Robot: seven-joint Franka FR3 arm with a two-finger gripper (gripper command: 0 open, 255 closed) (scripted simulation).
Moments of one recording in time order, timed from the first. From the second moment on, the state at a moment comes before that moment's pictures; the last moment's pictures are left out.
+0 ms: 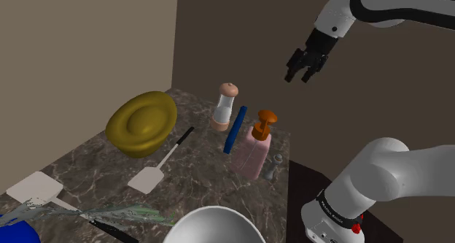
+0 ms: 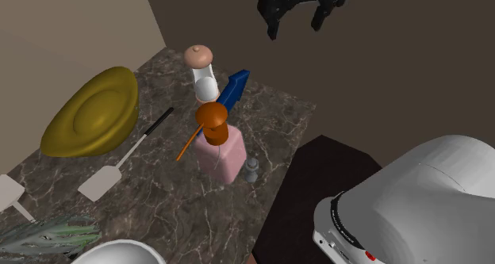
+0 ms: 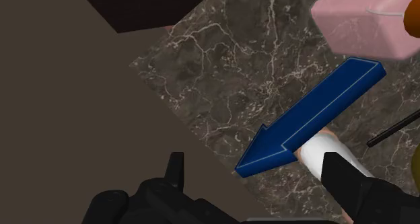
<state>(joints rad) -0.01 -0.83 0.03 -2.42 0.05 1.71 0.16</state>
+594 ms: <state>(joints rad) -0.06 -0.80 0.27 -2.54 0.14 1.86 0.59</state>
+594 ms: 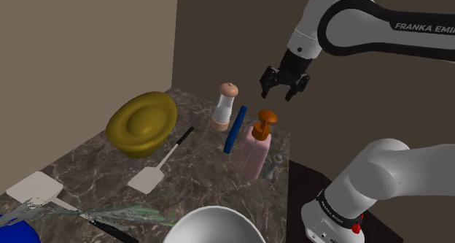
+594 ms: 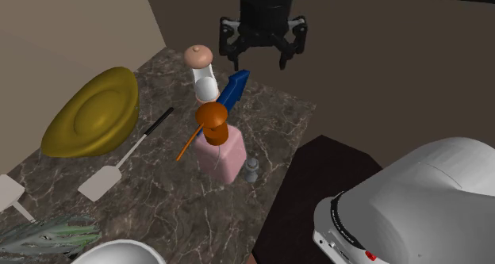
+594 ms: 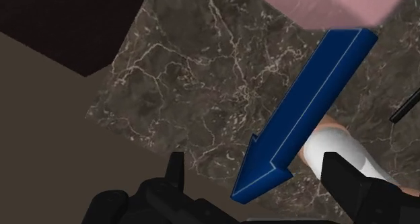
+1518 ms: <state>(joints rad) -0.26 -0.45 0.70 -2.49 0.15 2.15 1.30</state>
